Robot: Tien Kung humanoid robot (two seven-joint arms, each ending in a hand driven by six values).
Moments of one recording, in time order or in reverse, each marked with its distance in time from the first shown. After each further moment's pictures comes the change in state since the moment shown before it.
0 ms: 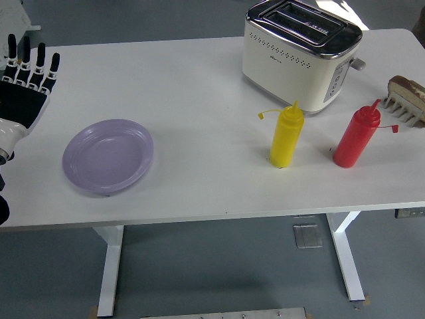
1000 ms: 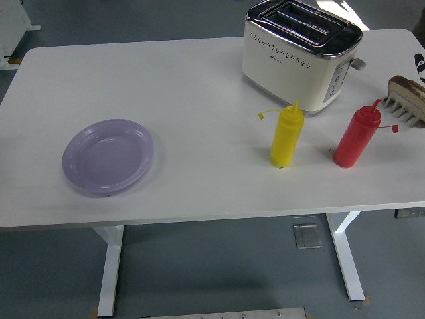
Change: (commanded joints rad) left arm 0.026 0.019 -0.092 0.213 0.530 -0.028 -0.093; right arm 0.122 -0.029 -0.193 -0.303 -1.032 -0.059 0.065
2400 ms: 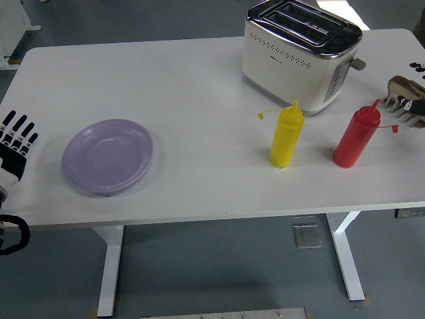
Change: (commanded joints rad) left arm -0.100 -0.050 0.227 0.368 0.046 -0.037 -0.036; right arm 0.169 0.046 -0.129 -0.379 -0.404 -0.028 -0.068
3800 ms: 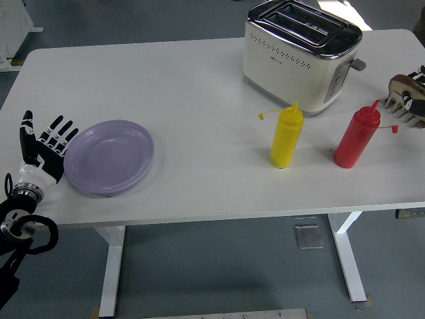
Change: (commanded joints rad) left arm -0.059 -0.046 0.210 0.057 -0.074 -0.013 0.010; right arm 0.036 0.020 -0.056 -0.094 -0.064 -0.141 0.037
